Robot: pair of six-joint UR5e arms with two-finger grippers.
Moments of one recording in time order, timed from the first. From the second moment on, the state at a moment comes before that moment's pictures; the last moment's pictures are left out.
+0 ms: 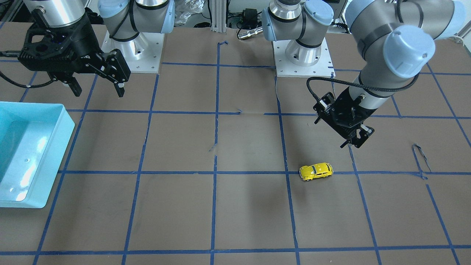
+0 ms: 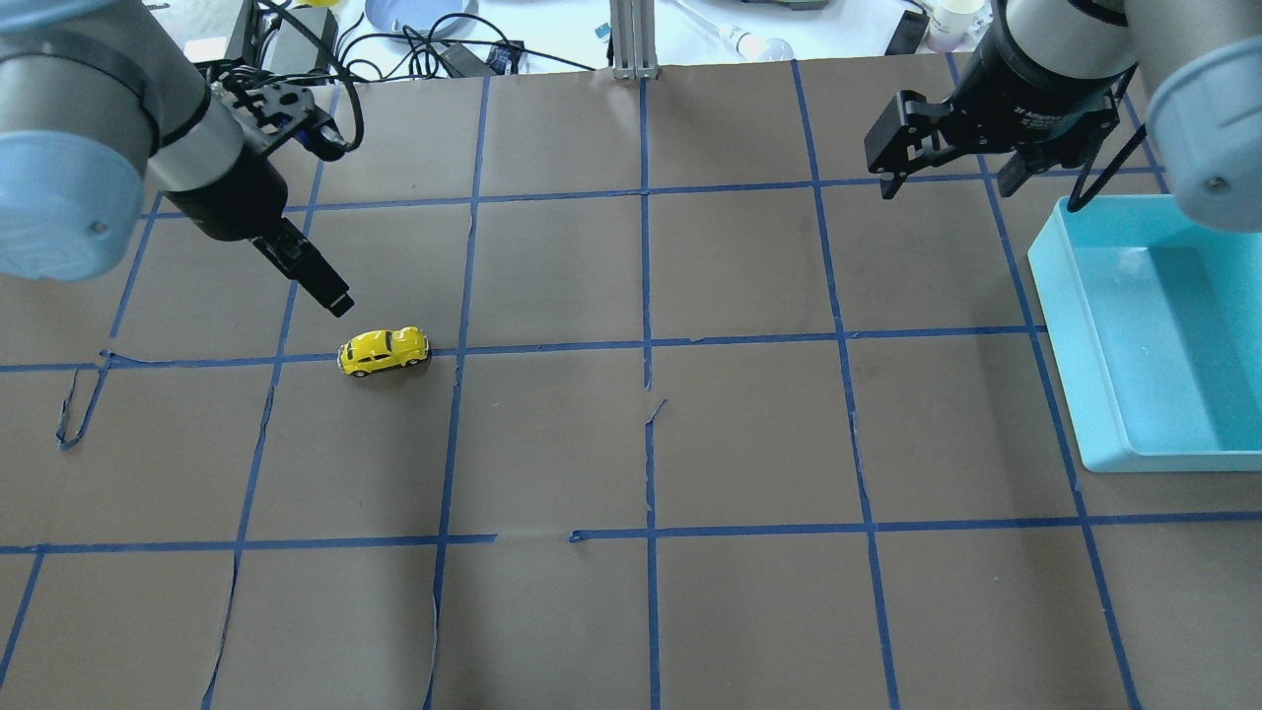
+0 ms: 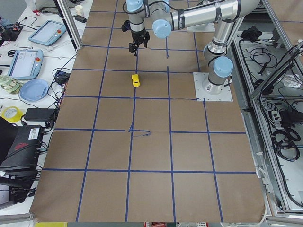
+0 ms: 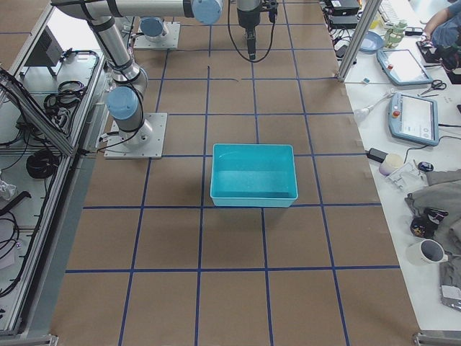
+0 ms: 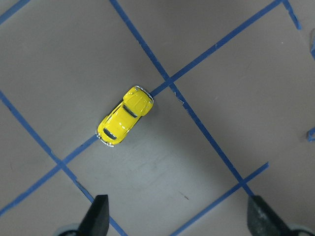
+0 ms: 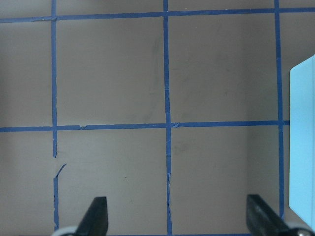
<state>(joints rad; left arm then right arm) -1.41 -1.68 -1.78 -1.28 1.52 1.07 1.55 -1.63 1.62 -1.72 -1.55 -0.01</state>
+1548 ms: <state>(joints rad) -1.38 -1.94 -1.97 -0.80 1.61 1.62 1.55 -1.63 1.63 -1.72 -1.59 -0.01</state>
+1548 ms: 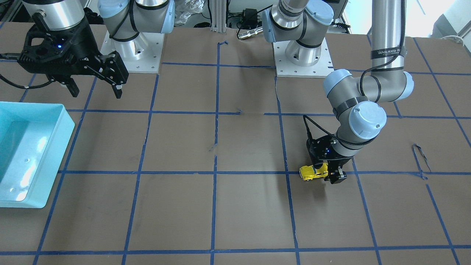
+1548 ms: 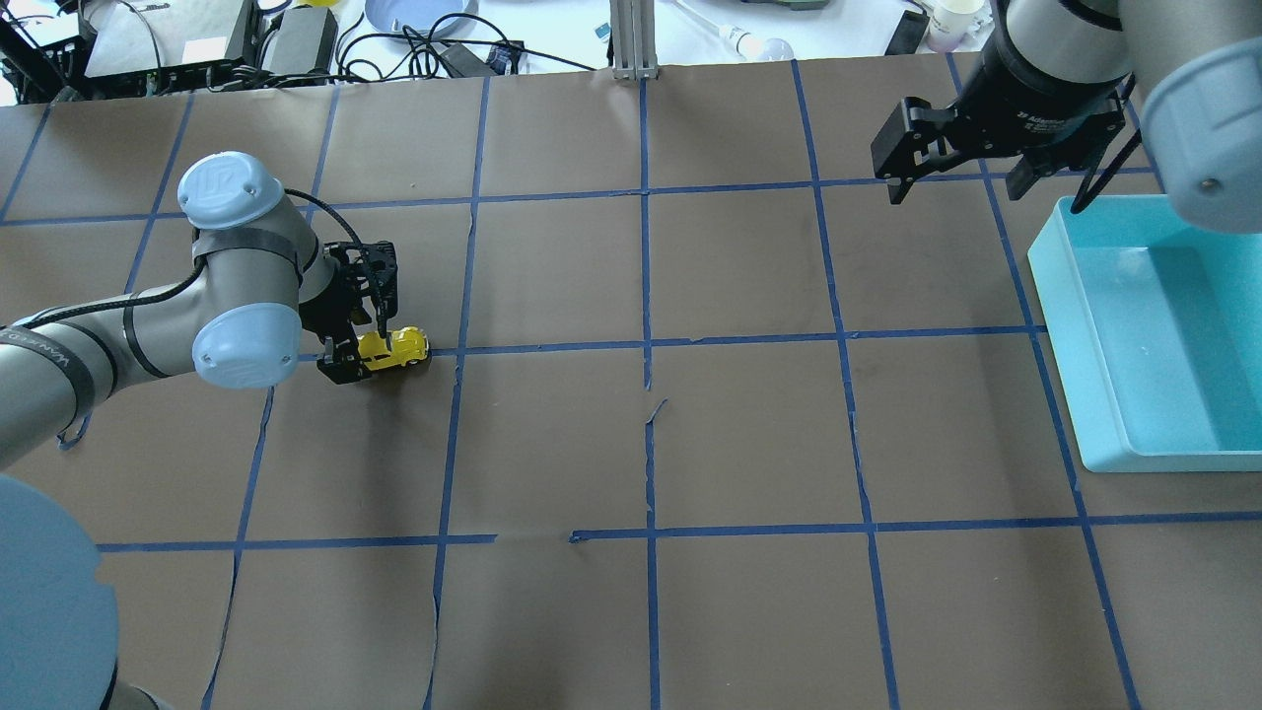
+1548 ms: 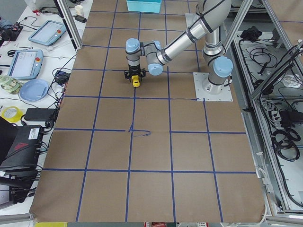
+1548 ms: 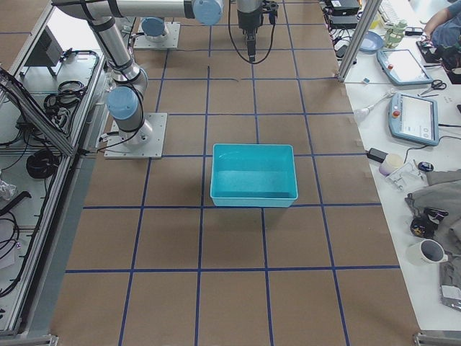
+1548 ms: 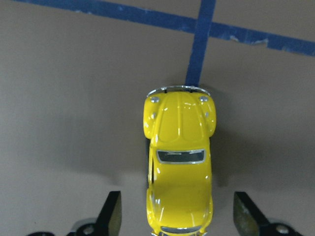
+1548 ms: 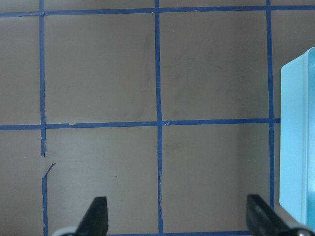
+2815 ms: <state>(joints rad) -1.39 -1.94 -1.97 -0.80 1.57 1.59 1.55 -1.63 1.64 -1.72 -1.62 -0.01</state>
